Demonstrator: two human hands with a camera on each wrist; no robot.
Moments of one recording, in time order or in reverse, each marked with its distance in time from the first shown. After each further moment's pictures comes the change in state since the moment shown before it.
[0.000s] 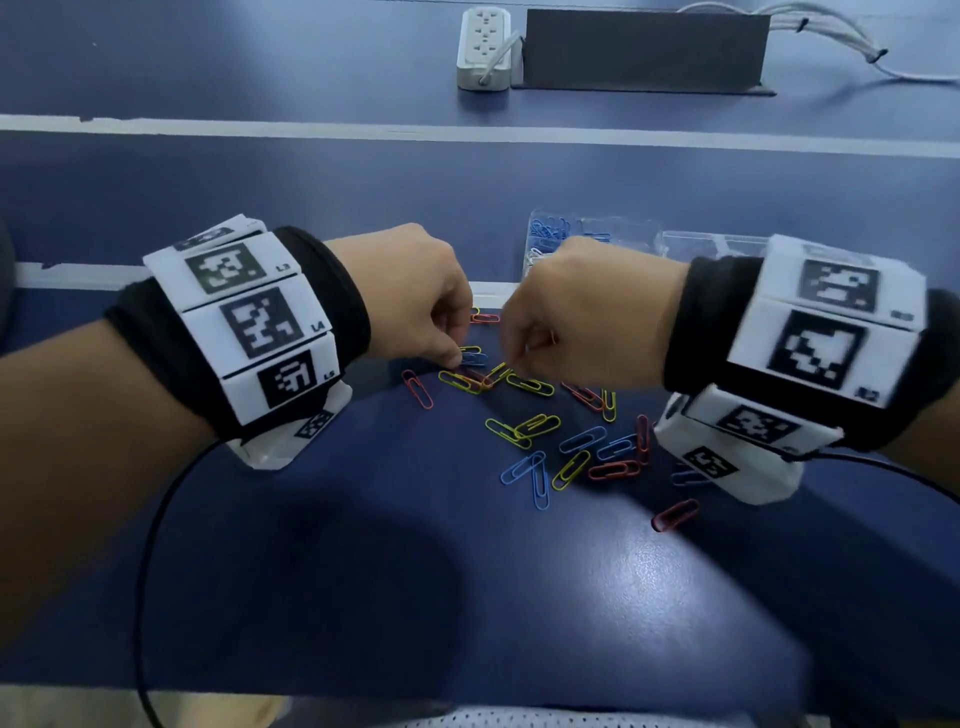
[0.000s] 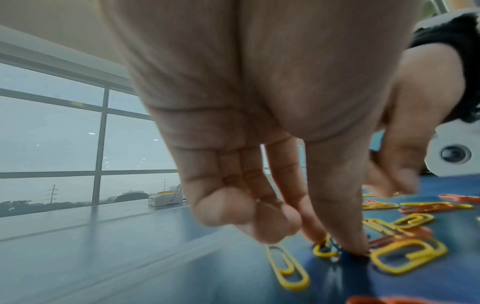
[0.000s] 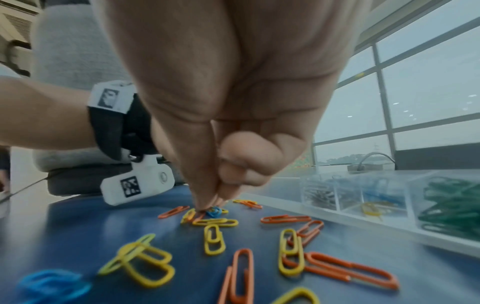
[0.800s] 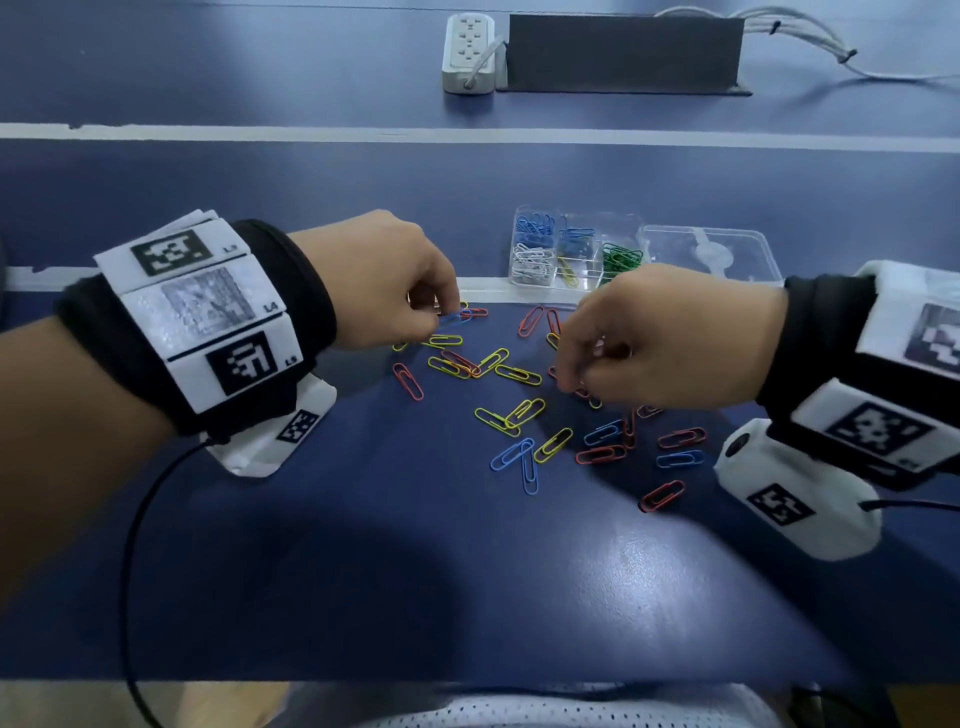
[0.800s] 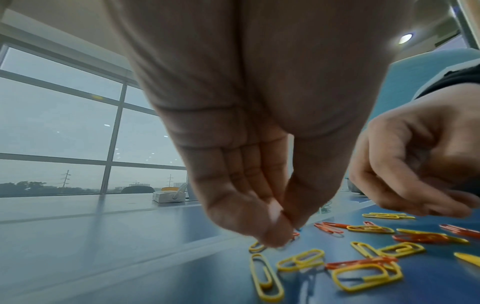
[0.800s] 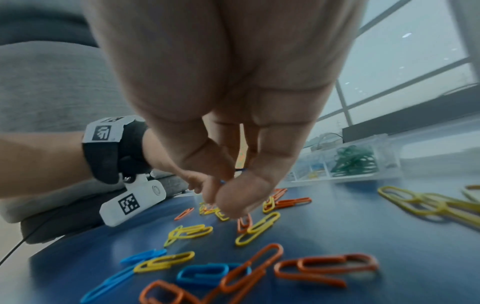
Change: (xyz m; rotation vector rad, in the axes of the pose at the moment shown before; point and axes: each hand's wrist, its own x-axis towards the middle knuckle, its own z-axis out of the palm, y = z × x) left_hand -0.013 0.003 -0.003 -0.059 0.114 -0.013; right_hand -0.038 0.025 0.011 0.224 -0.059 0.083
